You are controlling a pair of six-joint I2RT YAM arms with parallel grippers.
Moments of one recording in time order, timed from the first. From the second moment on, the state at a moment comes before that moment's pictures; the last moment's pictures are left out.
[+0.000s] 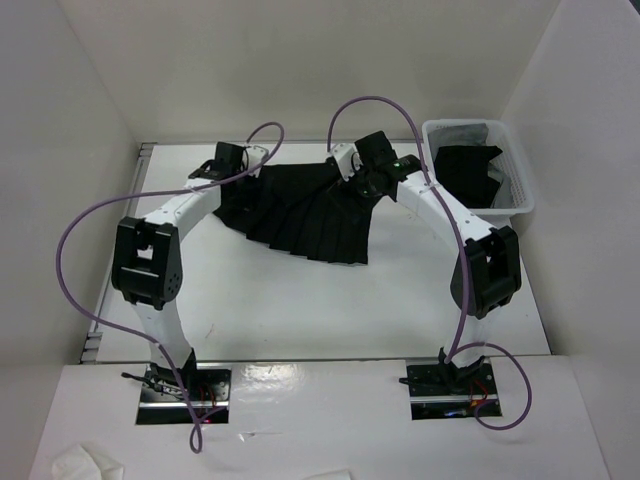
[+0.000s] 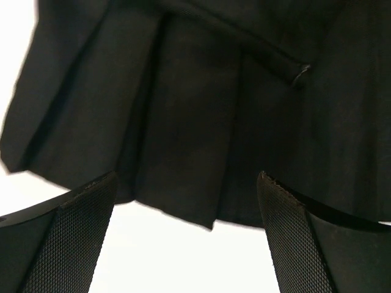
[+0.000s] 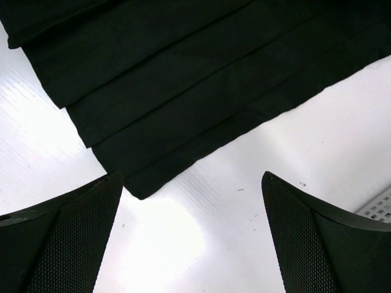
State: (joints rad) left arm -0.19 1.87 1.45 -0.45 0.06 0.15; right arm 0.46 1.79 1.61 -0.74 -0.12 -0.39
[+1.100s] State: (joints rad) left arm -0.27 2.02 1.44 -0.53 0.03 0.06; right arm 0.46 1.77 1.56 -0.76 -0.06 -0.40
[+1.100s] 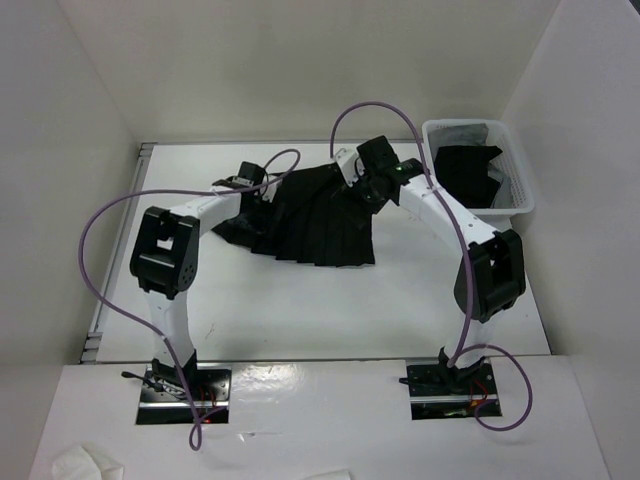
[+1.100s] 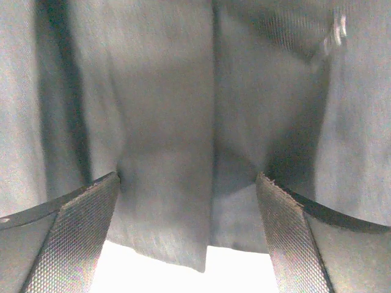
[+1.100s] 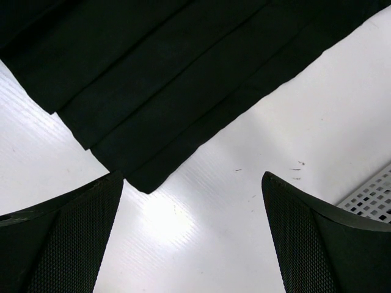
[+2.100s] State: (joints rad) left arm -0.60 1.78 1.22 -0.37 -0.37 0.27; right arm 0.46 1.65 1.49 -0.78 0.02 -0.41
